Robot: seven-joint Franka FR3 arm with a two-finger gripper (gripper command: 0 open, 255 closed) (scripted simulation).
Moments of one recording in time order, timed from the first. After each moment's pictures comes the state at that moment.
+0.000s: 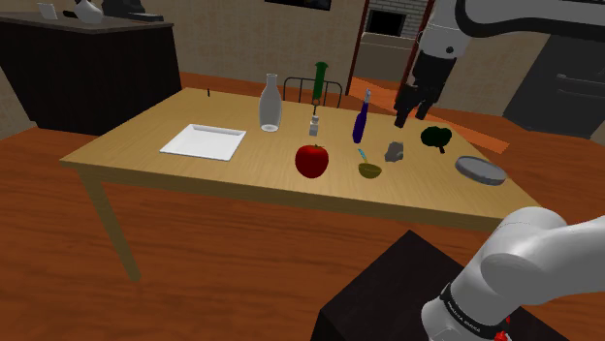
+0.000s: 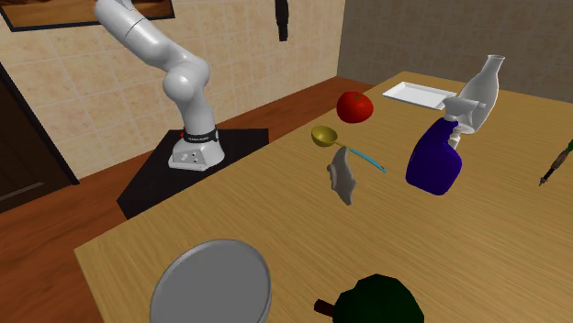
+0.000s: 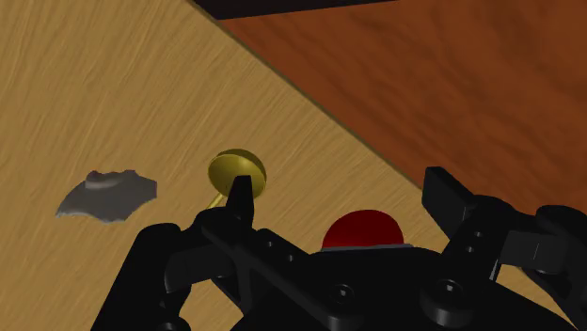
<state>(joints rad) -0.02 -0.76 -0.03 -2.28 -0.09 1.59 0.01</state>
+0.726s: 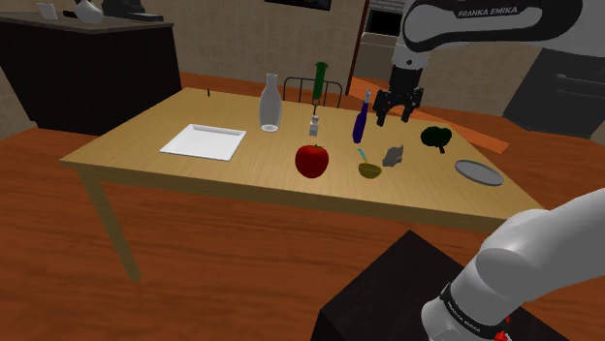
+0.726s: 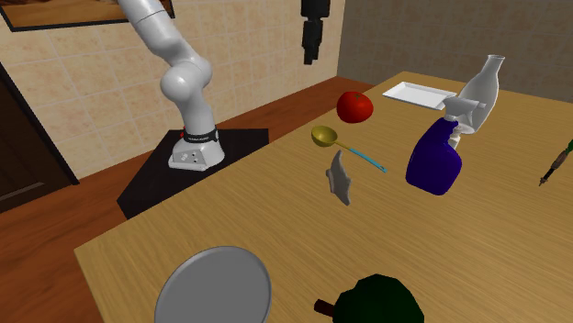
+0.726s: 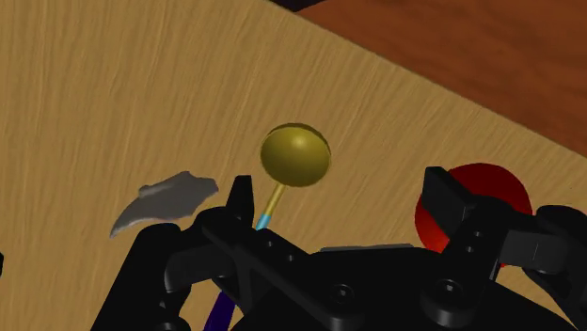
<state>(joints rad) -0.12 -0.43 -0.09 -2.15 -0.12 1.70 0.13</state>
